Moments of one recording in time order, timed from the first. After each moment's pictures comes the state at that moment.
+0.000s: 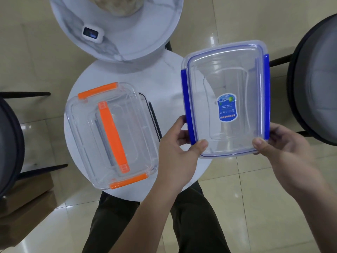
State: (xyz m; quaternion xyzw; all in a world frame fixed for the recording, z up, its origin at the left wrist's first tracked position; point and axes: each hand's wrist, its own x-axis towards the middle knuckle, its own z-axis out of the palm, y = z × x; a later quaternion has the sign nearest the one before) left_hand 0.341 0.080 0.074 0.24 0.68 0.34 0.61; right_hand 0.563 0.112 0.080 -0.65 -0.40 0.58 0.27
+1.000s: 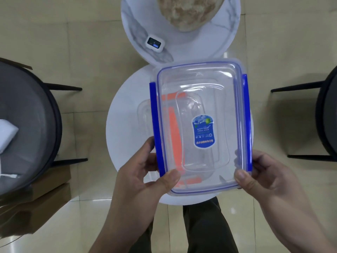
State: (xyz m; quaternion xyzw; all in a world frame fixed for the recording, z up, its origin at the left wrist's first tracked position) left_hand 0.151 0.013 0.149 0.22 0.67 0.38 0.60; right_hand 0.377 0.073 0.154 -0.64 -0.36 0.64 0.22
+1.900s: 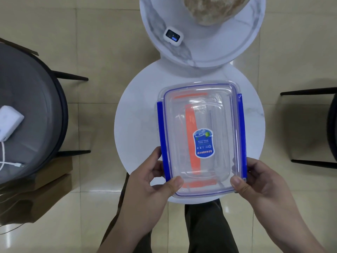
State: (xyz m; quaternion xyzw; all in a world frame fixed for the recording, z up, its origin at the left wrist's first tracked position) left_hand 0.134 -0.016 0.112 0.21 0.69 0.35 0.60; right_hand 0.353 0.057 0.123 -0.68 -0.38 0.62 0.14
